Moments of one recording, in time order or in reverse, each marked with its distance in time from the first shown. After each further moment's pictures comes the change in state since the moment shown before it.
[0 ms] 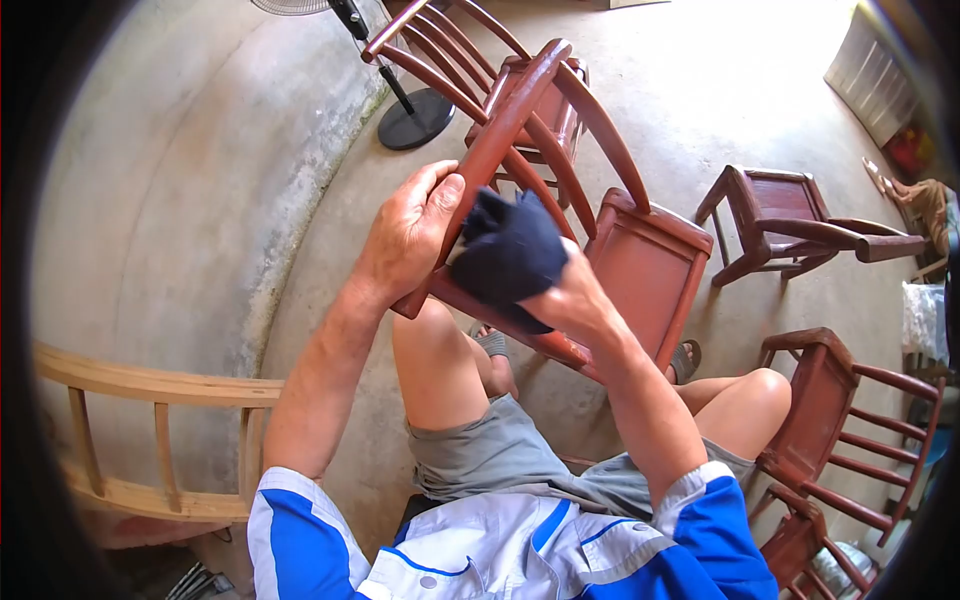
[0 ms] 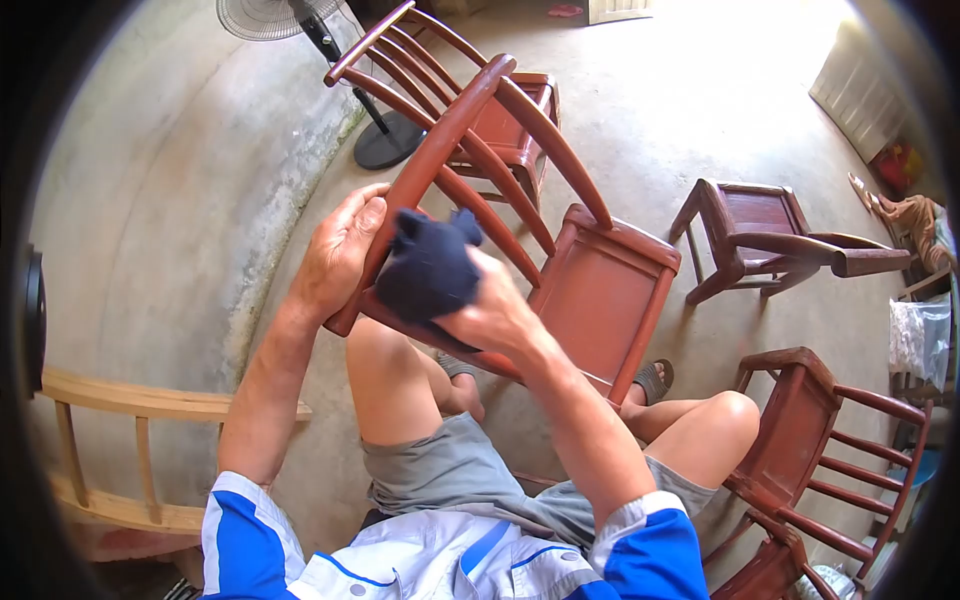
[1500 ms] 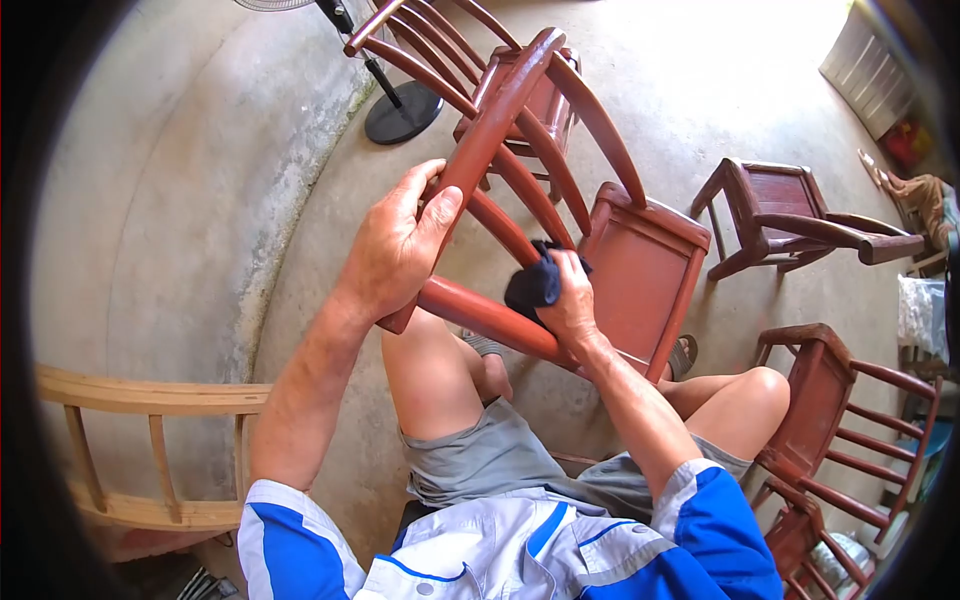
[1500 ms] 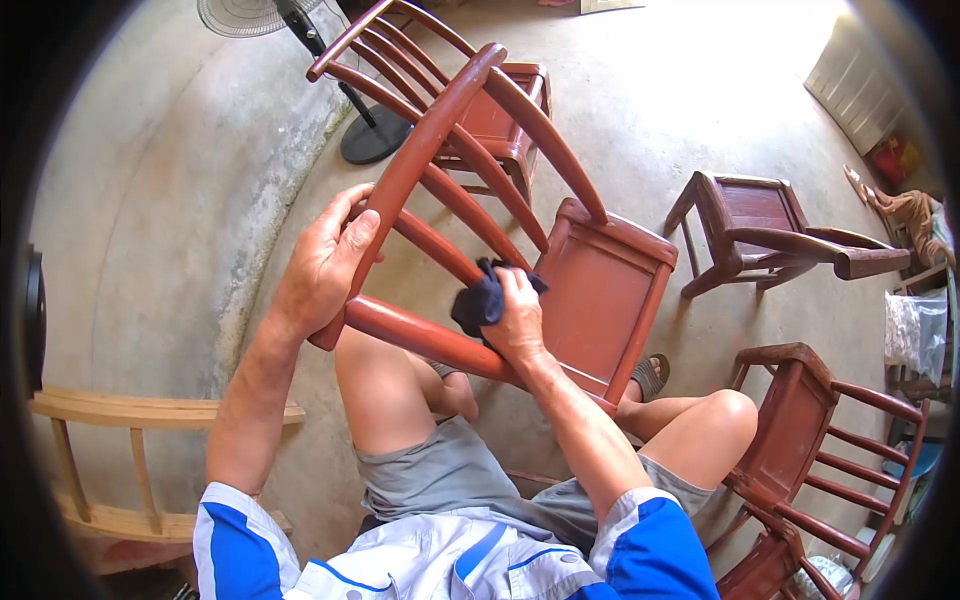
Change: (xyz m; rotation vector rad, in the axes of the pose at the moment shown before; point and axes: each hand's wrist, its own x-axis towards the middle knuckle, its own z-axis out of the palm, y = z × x) left_hand 0.001 0.011 0.002 -0.006 -0.087 -0.044; right_hand -0.059 0.146 -0.013 -0.799 0.416 0.092
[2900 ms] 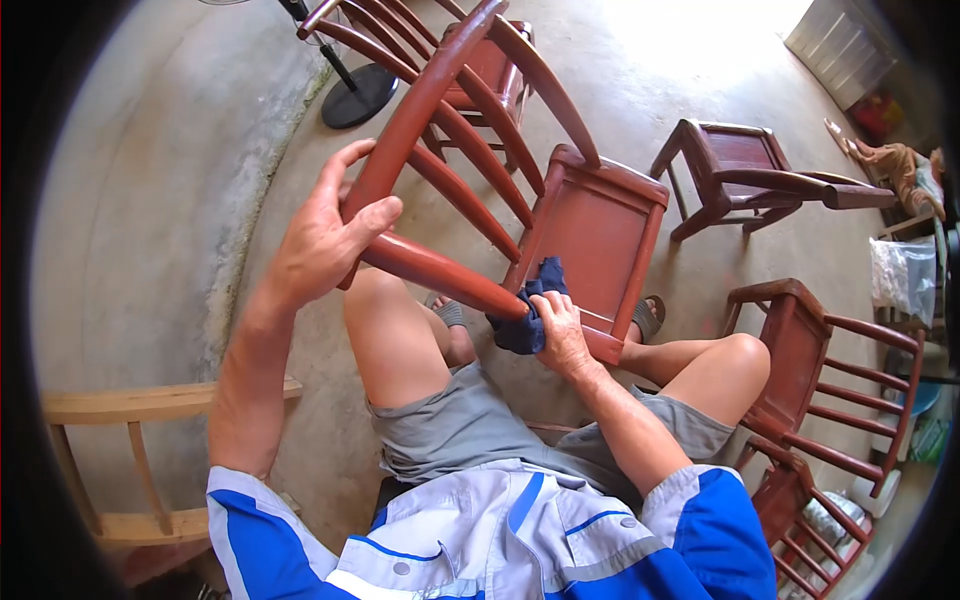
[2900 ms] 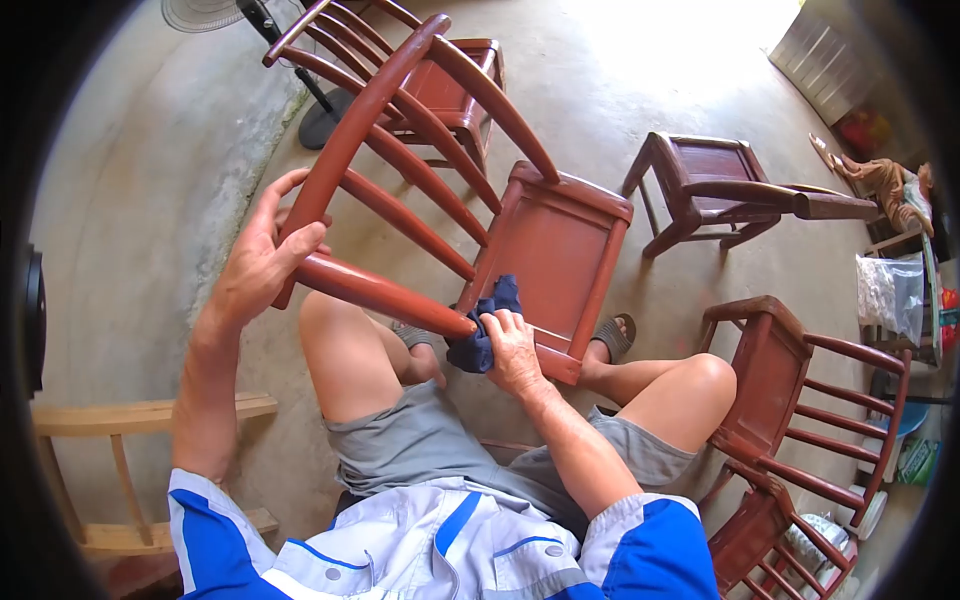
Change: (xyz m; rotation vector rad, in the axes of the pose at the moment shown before) left_hand -0.033 0.003 -0.014 -0.097 -0.155 -0.112; right_hand -0.128 0.023 -0.061 -0.204 -0.320 -0.010
